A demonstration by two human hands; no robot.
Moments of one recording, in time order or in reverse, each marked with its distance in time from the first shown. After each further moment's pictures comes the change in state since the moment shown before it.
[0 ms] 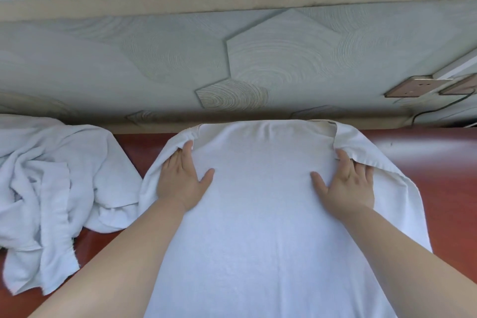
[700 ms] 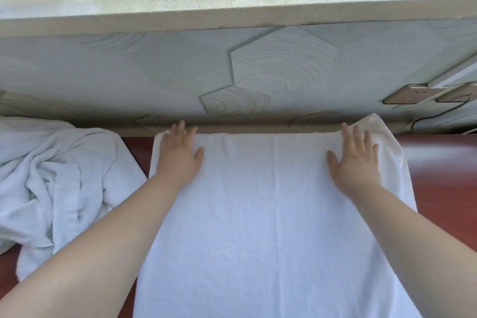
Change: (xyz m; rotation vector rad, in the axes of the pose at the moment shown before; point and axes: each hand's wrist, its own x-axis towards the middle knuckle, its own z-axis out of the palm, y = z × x) left_hand 0.052 0.004 -0.048 0.067 -0.093 0.092; right_hand 0.055 -0.005 -0.038 0.018 -0.143 -0.012
